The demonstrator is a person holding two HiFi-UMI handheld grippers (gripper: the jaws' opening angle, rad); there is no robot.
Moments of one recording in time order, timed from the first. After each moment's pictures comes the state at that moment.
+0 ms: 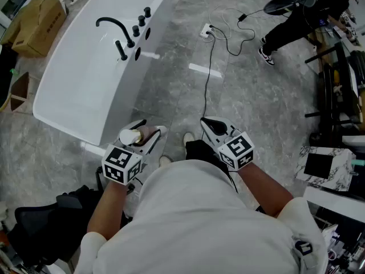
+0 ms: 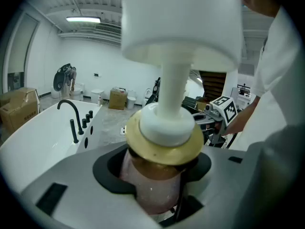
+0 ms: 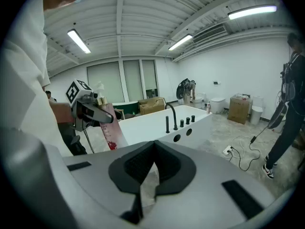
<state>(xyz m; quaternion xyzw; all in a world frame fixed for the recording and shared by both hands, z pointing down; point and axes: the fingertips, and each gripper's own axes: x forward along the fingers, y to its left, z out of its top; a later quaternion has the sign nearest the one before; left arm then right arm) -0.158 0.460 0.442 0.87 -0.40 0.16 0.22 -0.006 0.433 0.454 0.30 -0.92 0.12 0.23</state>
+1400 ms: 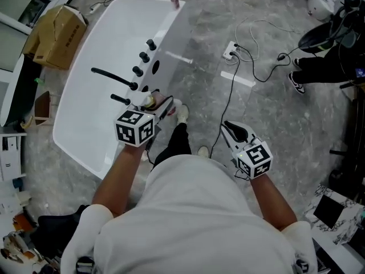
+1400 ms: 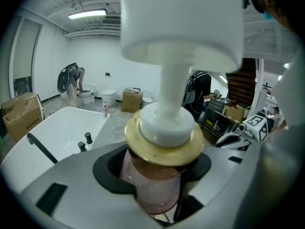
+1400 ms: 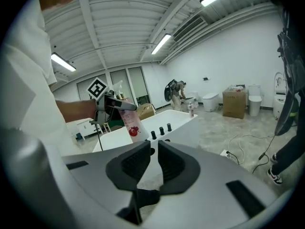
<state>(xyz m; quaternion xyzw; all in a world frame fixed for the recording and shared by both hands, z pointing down) -0.080 0.013 0.432 0.83 -0.48 0.18 0.23 0.117 0.086 0.470 0.31 -0.92 0.18 0.17</state>
